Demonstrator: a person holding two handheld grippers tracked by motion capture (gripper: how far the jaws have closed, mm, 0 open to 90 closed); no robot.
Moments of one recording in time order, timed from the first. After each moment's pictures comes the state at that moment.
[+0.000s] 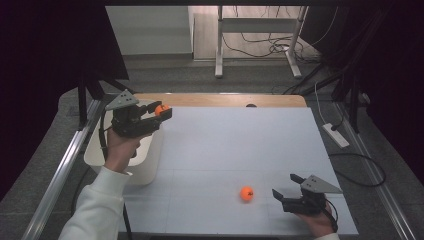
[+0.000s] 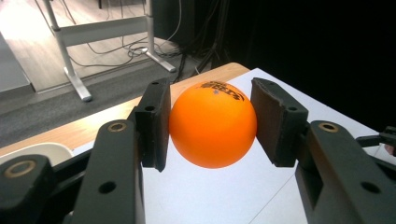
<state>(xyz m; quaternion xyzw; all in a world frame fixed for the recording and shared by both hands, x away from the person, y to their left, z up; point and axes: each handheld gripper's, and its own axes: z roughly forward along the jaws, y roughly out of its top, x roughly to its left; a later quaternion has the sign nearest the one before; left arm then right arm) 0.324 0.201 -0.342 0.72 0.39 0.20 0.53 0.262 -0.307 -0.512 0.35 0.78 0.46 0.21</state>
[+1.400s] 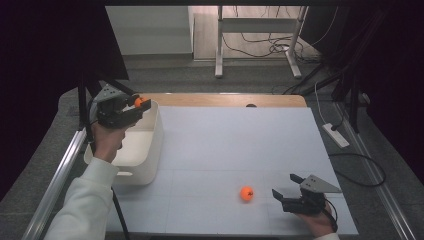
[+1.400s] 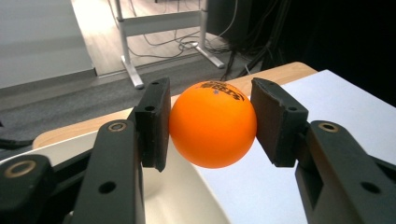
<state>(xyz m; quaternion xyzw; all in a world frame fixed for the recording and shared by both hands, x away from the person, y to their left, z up) 0.353 0.248 -0.359 0.69 0.47 0.26 0.49 0.263 -0.307 -0.513 0.36 0.78 0.46 0.21</state>
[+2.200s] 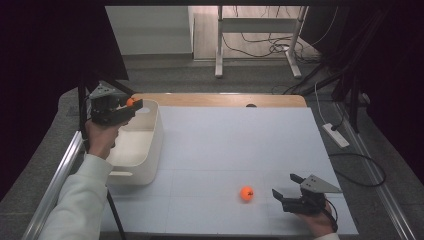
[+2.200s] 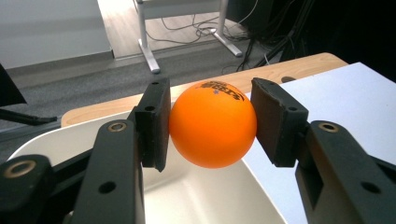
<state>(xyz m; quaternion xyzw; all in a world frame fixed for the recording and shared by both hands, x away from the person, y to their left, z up) 0.368 0.269 -0.369 0.69 0.51 0.25 0.45 0.262 -0.307 -0.513 0.35 0.78 0.46 0.21</state>
